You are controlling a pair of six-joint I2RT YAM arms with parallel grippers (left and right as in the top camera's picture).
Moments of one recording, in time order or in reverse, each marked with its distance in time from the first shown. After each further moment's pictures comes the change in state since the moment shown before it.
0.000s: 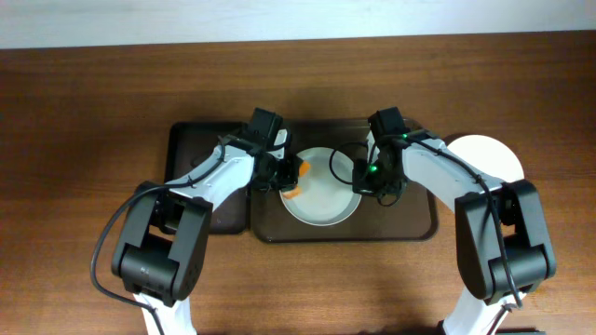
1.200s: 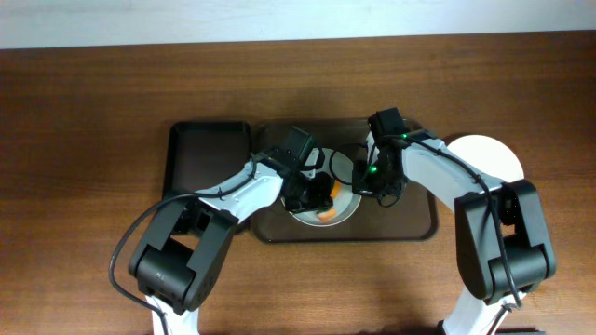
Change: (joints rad) left arm -0.168 0.009 -0.067 0.116 0.168 -0.229; right arm 0.001 0.000 0.000 -0.010 -0.003 0.000
